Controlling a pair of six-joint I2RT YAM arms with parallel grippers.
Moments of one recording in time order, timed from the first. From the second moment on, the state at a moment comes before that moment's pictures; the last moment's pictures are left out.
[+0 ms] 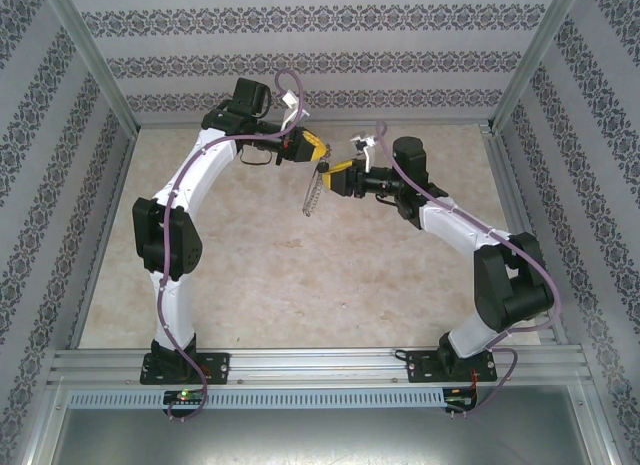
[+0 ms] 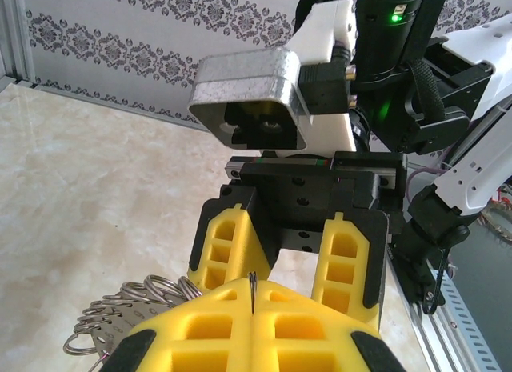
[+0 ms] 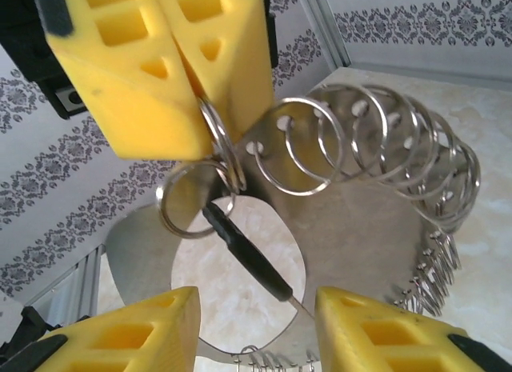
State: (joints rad) left arm -0.28 2.05 2.04 -0.80 1.24 0.50; right arm 0.33 1.60 1.05 0.29 -0.90 0.33
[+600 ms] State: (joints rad) left arm -0.28 2.05 2.04 -0.79 1.23 0.49; right arm 0.37 1.66 1.12 0.30 -0.95 0.34
